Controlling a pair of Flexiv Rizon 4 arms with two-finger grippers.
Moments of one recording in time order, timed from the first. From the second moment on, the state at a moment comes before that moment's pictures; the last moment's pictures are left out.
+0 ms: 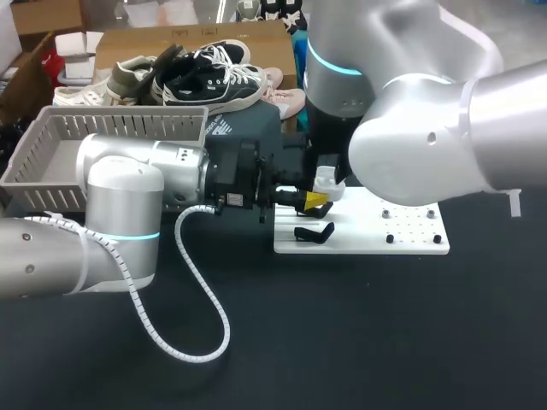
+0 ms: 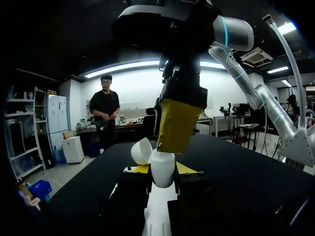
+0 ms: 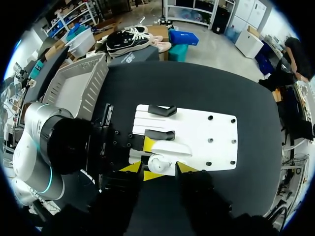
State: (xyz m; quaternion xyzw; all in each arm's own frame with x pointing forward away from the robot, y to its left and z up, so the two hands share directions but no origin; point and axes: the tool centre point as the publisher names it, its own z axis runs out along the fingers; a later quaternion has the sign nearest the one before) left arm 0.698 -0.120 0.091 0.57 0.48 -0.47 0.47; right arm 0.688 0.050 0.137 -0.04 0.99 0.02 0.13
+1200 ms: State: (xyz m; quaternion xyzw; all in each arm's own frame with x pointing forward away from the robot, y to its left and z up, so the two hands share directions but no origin) left arm 0.698 -0.120 0.092 0.57 0.48 -0.47 0.47; right arm 0.736 -0.014 0.132 0.17 0.96 -0.02 0.21
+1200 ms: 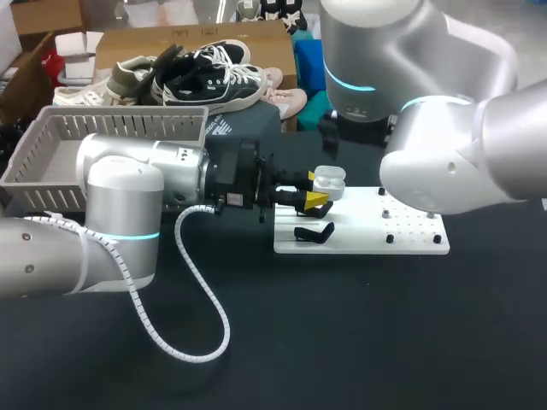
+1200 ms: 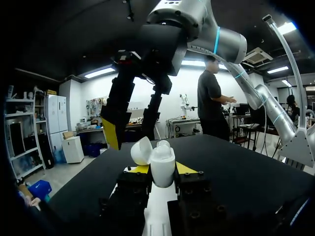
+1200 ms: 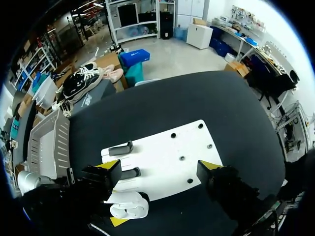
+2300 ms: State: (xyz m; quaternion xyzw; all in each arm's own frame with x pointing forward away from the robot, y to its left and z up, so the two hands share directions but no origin) left arm 0.698 -0.120 0.092 0.57 0.48 -0.47 0.47; right arm 0.702 -0.013 0.140 0.13 0.98 -0.02 0.16
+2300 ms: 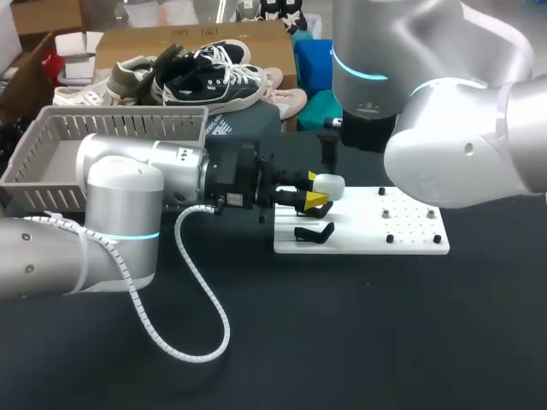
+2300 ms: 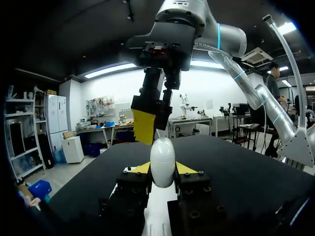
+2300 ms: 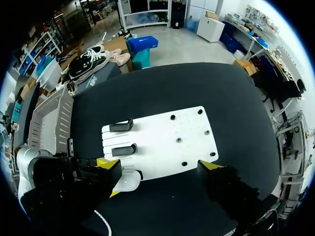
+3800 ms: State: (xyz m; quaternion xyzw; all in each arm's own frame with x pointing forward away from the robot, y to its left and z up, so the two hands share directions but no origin) left arm 0.745 -0.050 0.123 0.45 0.69 -0.33 0.46; right arm 0.664 -0.096 0.177 -0.02 0.97 0.11 0.22
